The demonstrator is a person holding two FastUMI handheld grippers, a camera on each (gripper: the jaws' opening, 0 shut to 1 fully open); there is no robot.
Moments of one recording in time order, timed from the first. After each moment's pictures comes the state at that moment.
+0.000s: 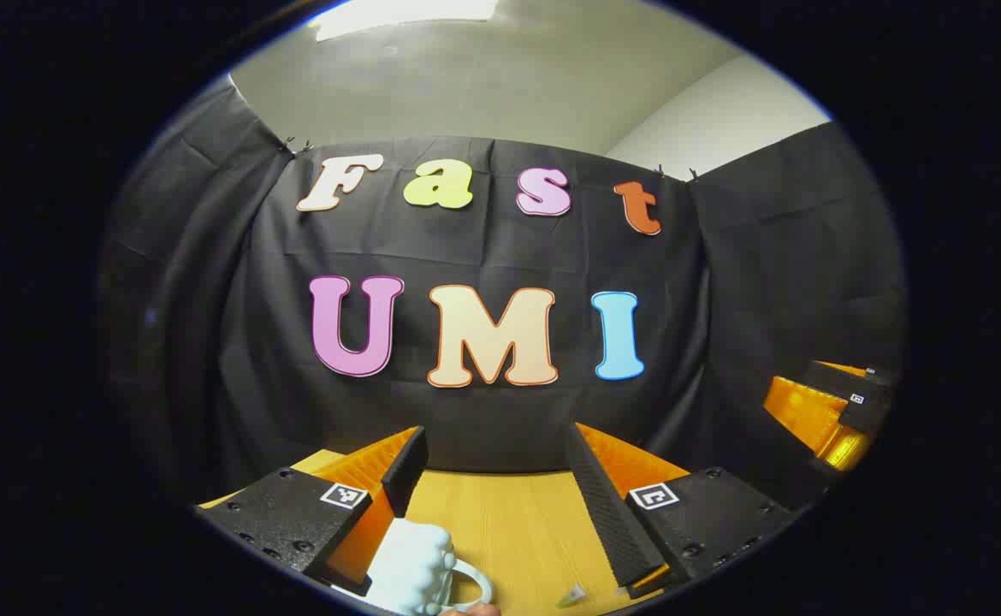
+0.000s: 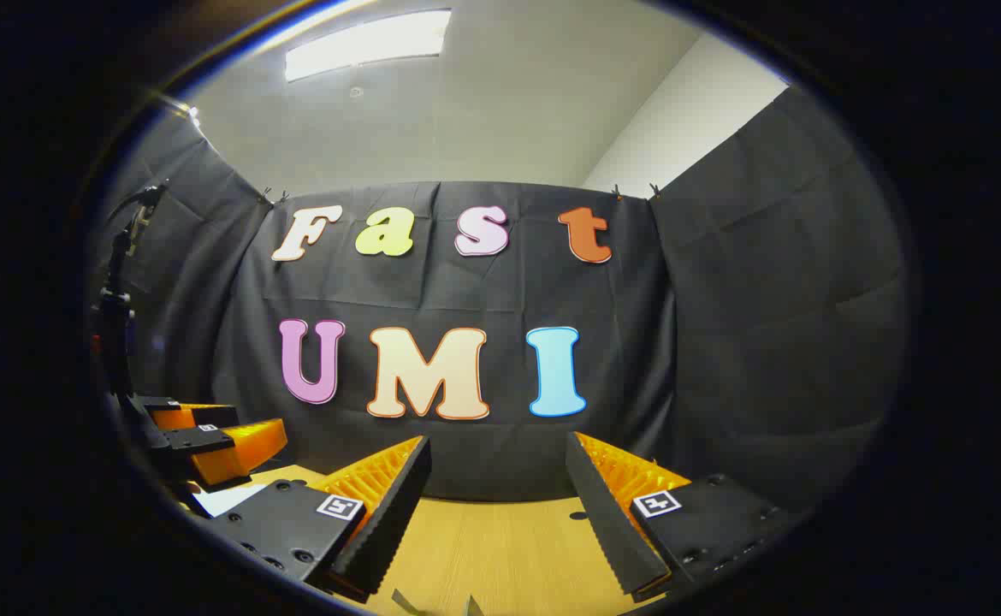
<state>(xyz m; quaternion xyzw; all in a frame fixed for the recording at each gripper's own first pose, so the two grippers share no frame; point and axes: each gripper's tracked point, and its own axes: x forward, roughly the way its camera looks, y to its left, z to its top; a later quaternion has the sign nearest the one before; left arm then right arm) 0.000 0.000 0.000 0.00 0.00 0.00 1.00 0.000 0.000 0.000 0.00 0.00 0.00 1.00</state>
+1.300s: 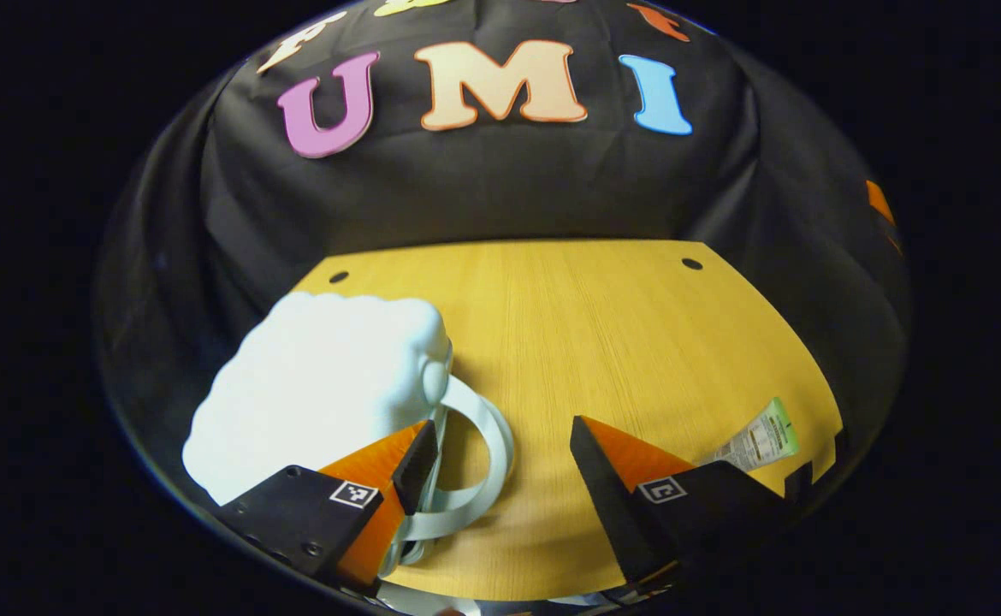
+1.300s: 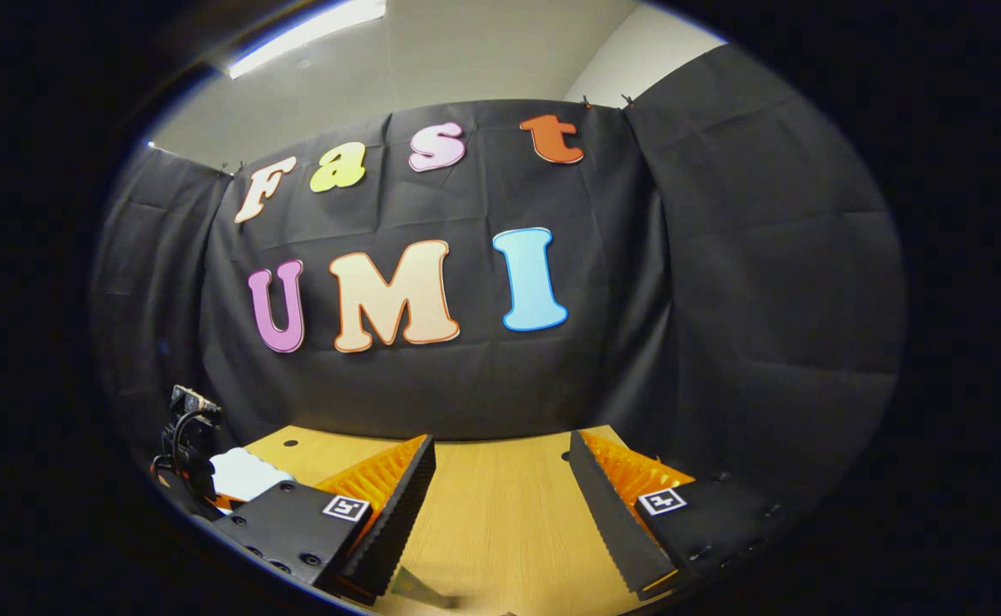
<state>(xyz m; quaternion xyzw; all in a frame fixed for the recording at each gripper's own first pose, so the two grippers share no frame) -0.028 0.018 -0.284 0.01 0.42 0.04 0.91 0.049 -0.080 -0.117 0.04 0.15 0.00 0.99</state>
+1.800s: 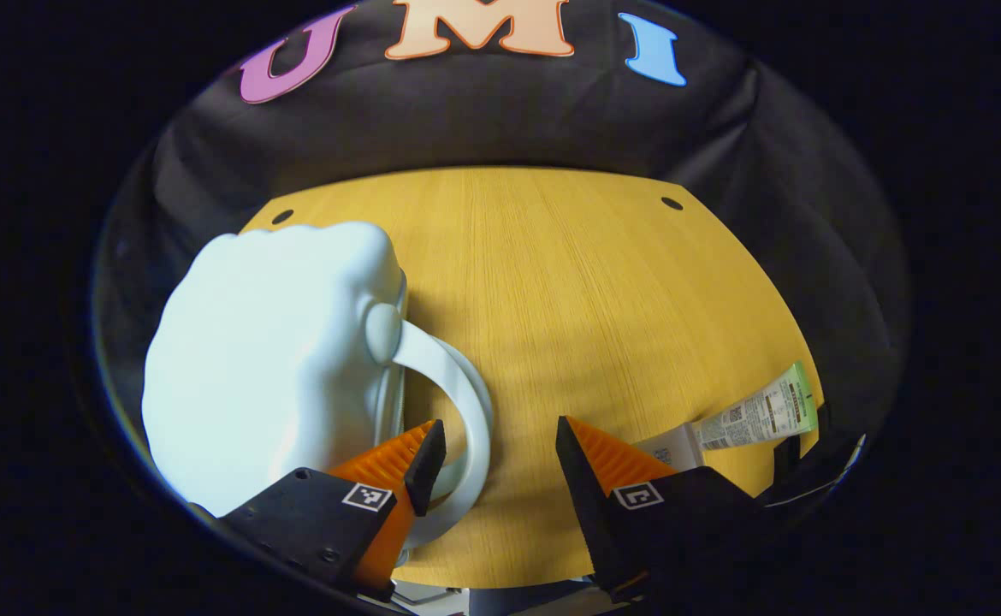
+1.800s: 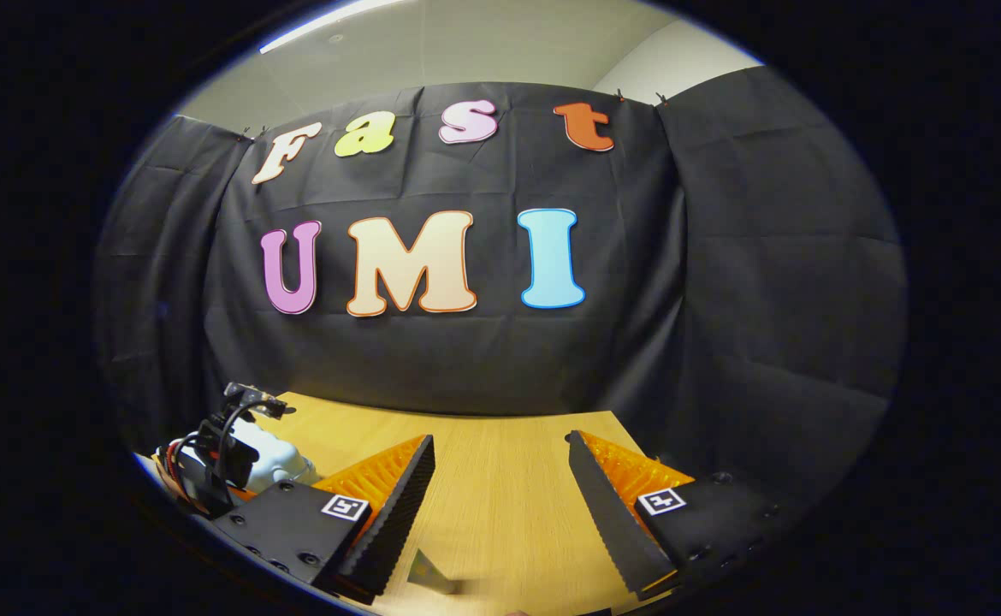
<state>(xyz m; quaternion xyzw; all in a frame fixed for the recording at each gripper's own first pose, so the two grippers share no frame) -0.041 0.005 -0.332 -0.03 0.53 -0.02 0.84 0.031 -0.045 -0.133 0.00 0.18 0.01 0.98</state>
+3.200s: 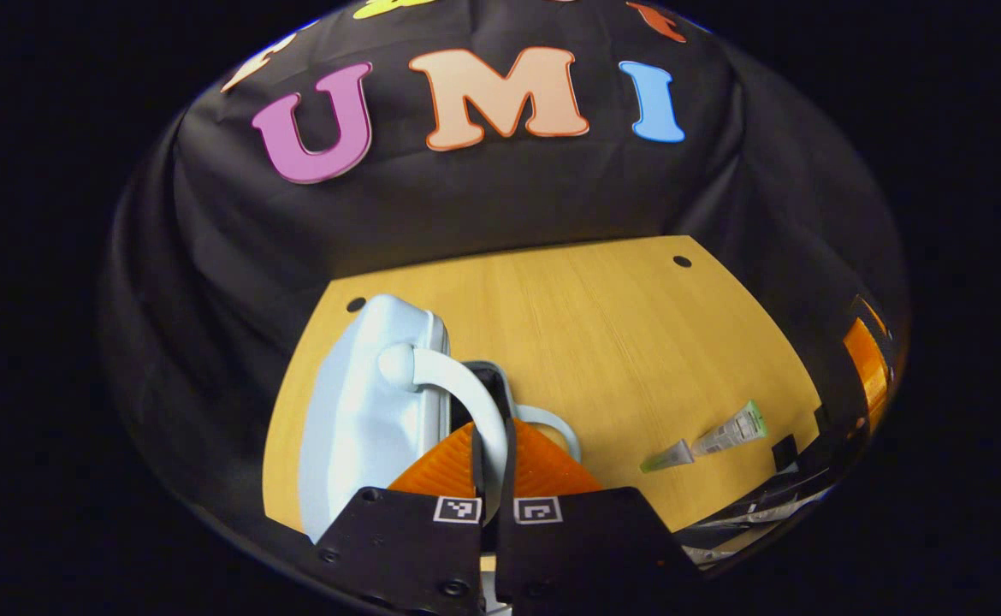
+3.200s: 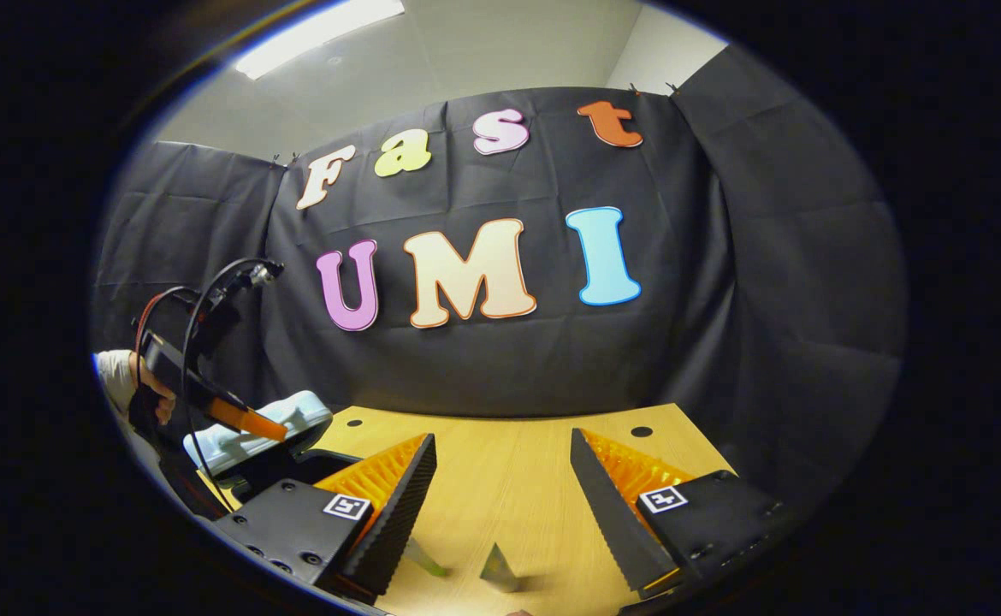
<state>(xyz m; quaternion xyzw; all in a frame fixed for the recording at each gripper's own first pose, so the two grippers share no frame) -0.011 0.114 -0.146 0.07 0.42 -0.01 0.90 0.006 0.021 -0.131 0.05 0.15 0.09 0.98</state>
